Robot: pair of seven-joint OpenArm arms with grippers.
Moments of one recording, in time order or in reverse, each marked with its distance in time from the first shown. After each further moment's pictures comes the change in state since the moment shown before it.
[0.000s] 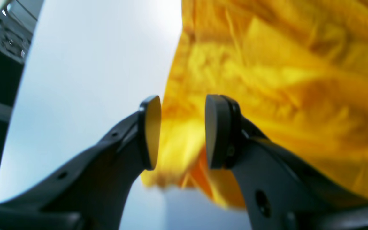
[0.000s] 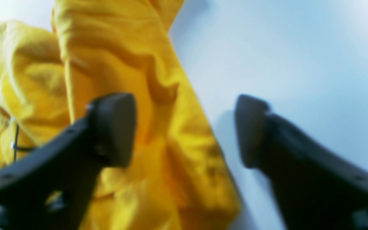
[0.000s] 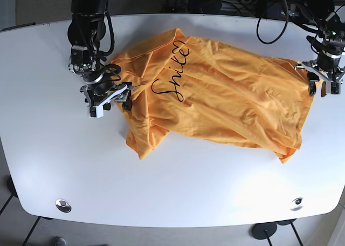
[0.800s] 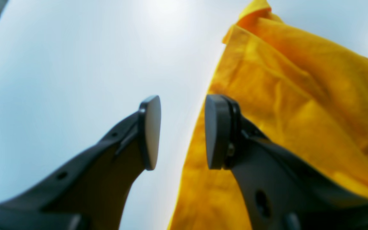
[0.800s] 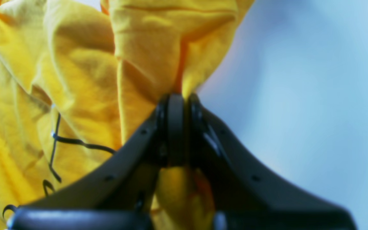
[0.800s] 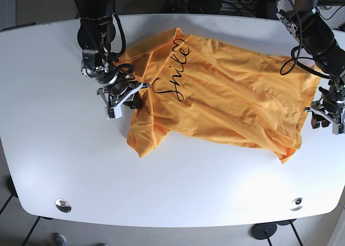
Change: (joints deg) left arm -29.1 -11.5 7.4 -42.9 8.1 0.4 -4.6; right arm 1.2 -1.5 -5.3 -2.3 0.6 1.5 -0.1
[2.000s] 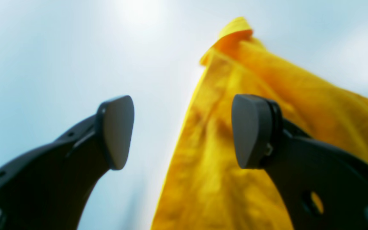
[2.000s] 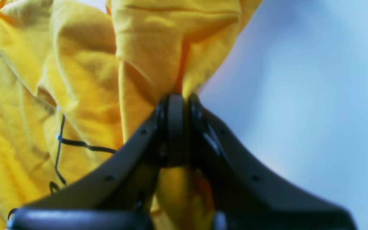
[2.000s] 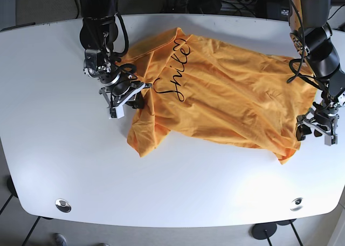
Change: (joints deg) left arm -10.7 -4.4 8.4 -24.6 -0.2 1.6 -10.4; right arm 0.0 -1.2 0.3 0.0 -0.2 0.0 0.0
